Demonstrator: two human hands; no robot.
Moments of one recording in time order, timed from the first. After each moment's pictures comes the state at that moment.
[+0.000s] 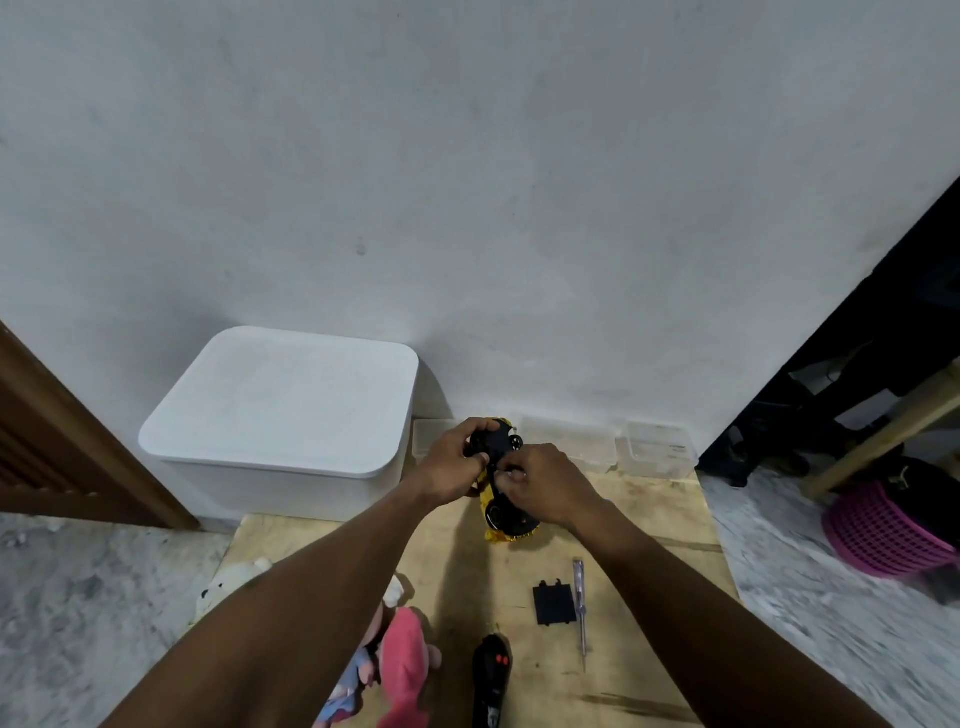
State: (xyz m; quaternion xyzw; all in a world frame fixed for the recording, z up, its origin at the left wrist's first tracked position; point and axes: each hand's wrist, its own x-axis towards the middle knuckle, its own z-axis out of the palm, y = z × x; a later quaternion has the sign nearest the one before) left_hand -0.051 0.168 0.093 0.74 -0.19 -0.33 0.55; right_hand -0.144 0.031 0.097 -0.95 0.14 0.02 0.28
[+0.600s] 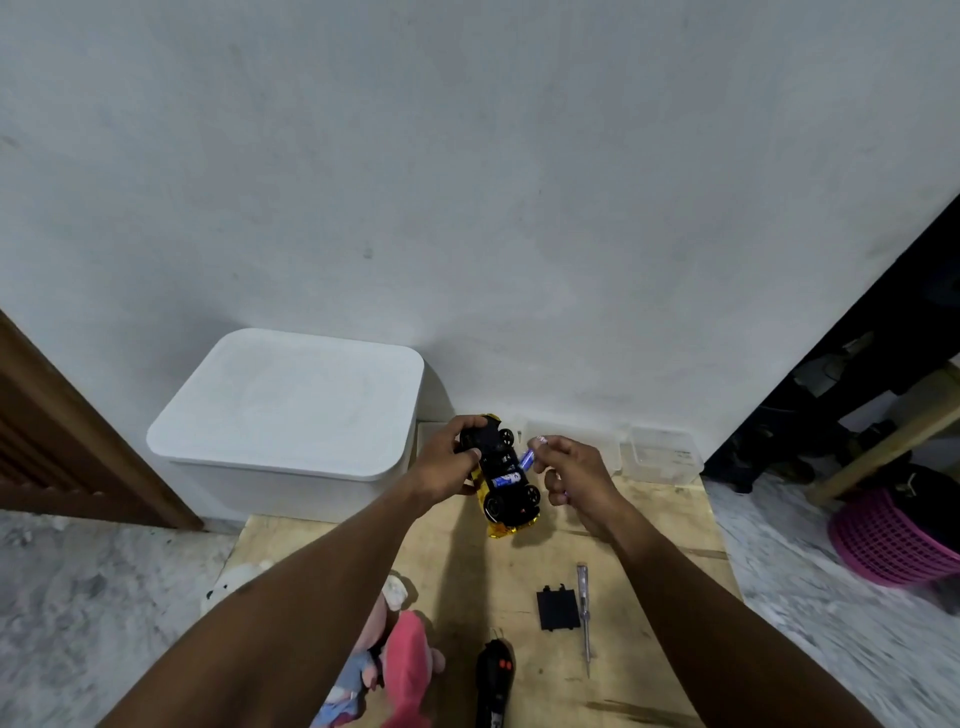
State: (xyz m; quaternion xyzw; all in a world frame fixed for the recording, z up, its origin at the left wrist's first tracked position) left_hand -0.042 0.177 0.093 0.72 -0.15 -0.34 0.59; right_hand -0.153 0.008 0.095 -0.64 0.31 -0.05 0.70
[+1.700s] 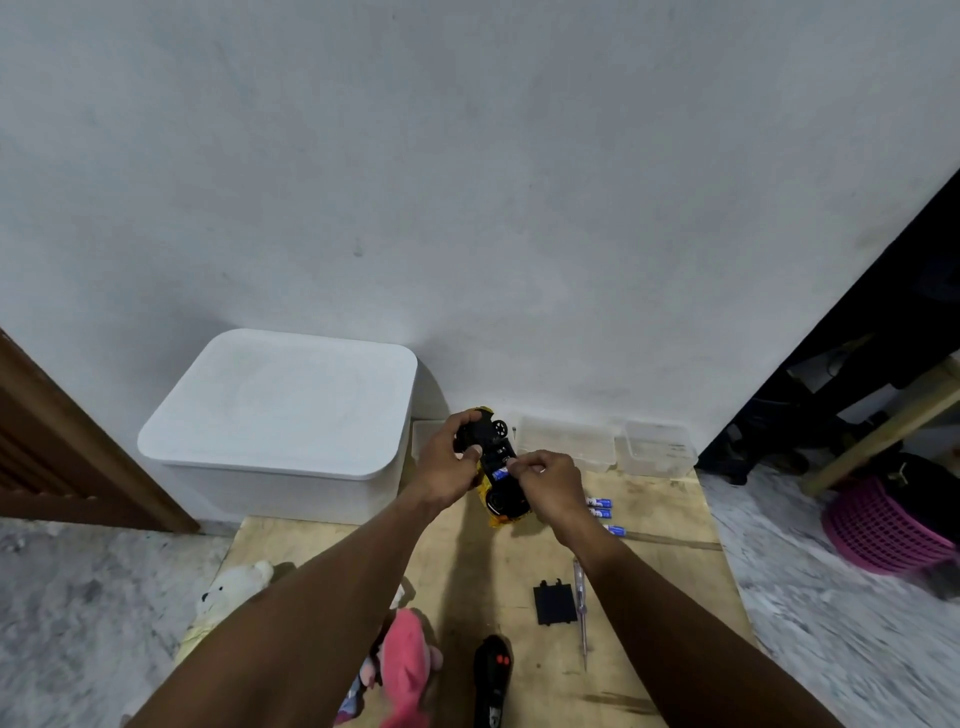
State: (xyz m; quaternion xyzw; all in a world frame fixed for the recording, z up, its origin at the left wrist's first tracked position) left_hand -0.053 0.168 0.081 0.75 -0.16 -0.23 0.60; right_hand -0.144 0.039 0.071 -0.75 0.38 -0.10 0.53
